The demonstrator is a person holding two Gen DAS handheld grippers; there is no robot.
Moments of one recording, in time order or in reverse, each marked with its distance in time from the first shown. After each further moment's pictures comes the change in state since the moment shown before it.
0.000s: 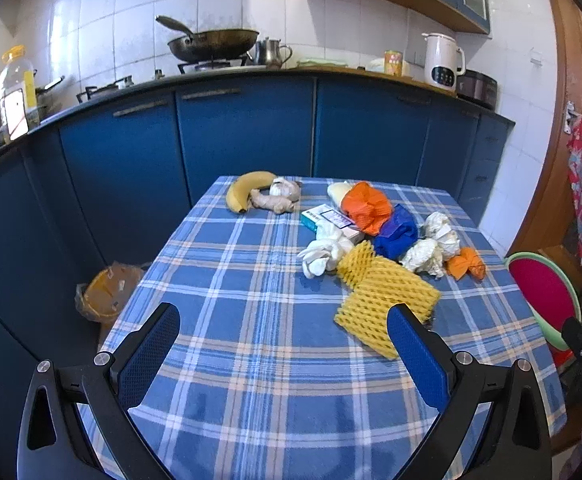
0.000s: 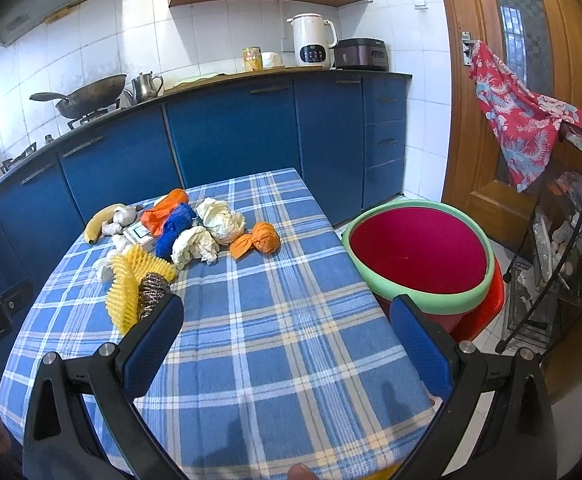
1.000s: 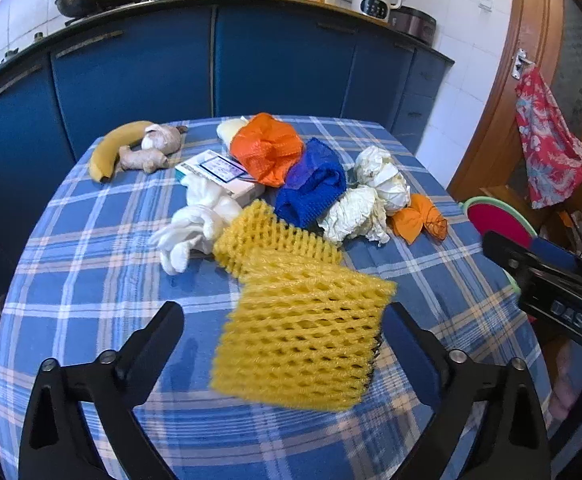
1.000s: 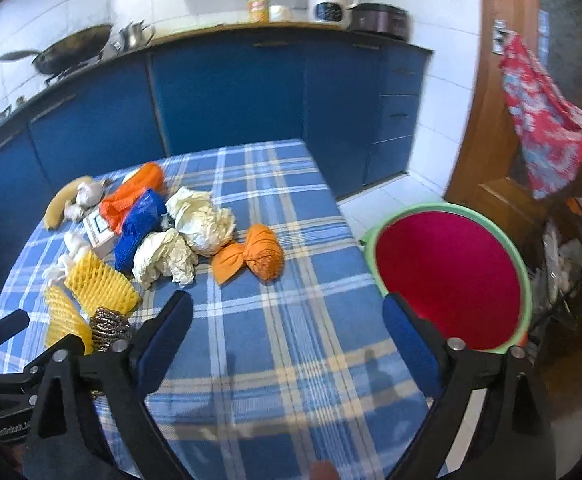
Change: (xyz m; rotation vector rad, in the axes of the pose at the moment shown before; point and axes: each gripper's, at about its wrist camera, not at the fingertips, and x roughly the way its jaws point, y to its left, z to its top) left arm 0.101 -0.069 0.003 0.129 0.225 -0.280; right arm 0.120 0.019 0.044 -0.108 0.178 -0.008
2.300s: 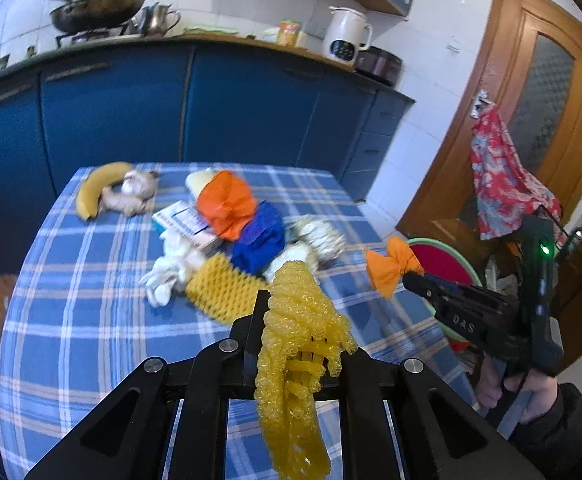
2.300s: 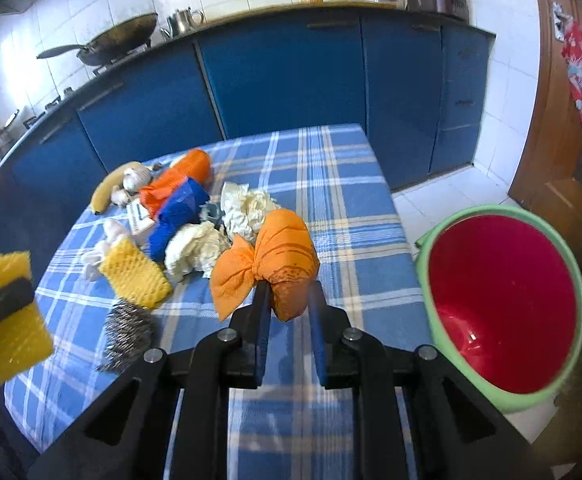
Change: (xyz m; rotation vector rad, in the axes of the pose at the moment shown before) left arm -0.073 -0.004 0.025 -0.022 -0.112 -0.183; right arm -0.005 -0.024 0.011 -0.032 0.020 0.232
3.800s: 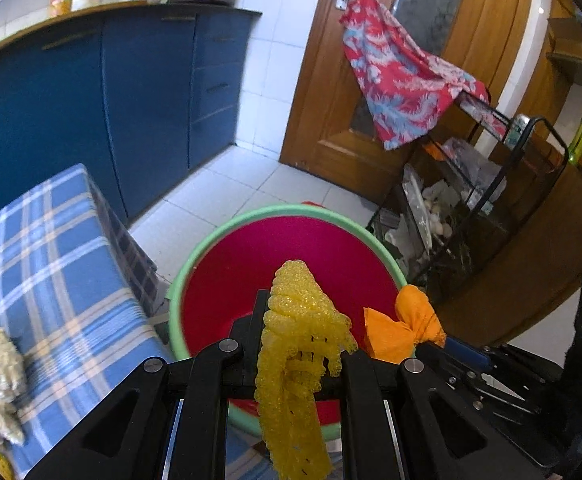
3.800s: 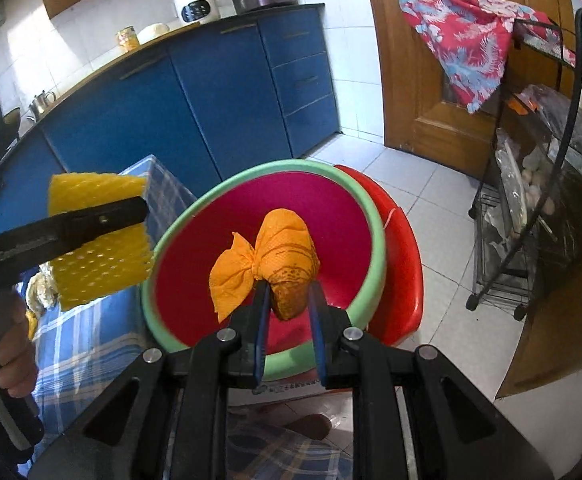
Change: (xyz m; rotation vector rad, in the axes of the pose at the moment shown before) left arm 0.214 -0.254 0.025 0.363 0.242 -0.303; right arm -0.056 -0.212 -0.065 0.376 -0.029 -0.282
